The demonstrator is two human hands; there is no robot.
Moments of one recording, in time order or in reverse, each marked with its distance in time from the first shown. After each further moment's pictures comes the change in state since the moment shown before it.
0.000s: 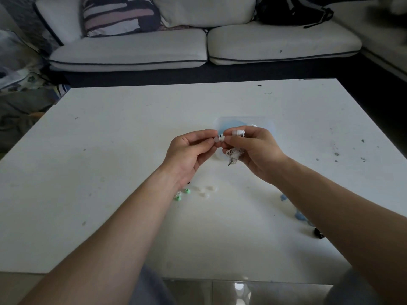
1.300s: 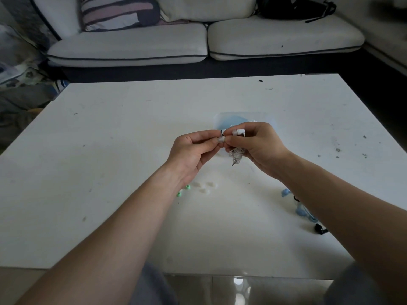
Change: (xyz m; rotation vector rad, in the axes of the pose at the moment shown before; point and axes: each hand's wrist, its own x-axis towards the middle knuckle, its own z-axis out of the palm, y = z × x) left_hand -0.001 -0.006 0.003 -0.013 0.026 -0.049; right_hand 0.001 0.000 -0.004 -0.168 -0.007 -0.041
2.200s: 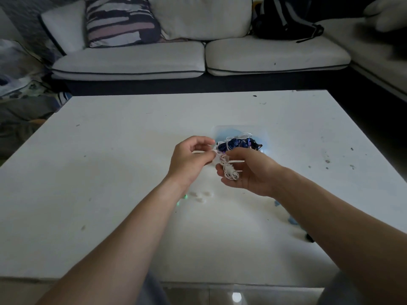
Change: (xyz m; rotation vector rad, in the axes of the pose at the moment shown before) left_hand -0.004 -0.001 0.004 0.496 0.148 0.258; right_hand -0.015 -0.004 0.004 0.326 0.007 0.490
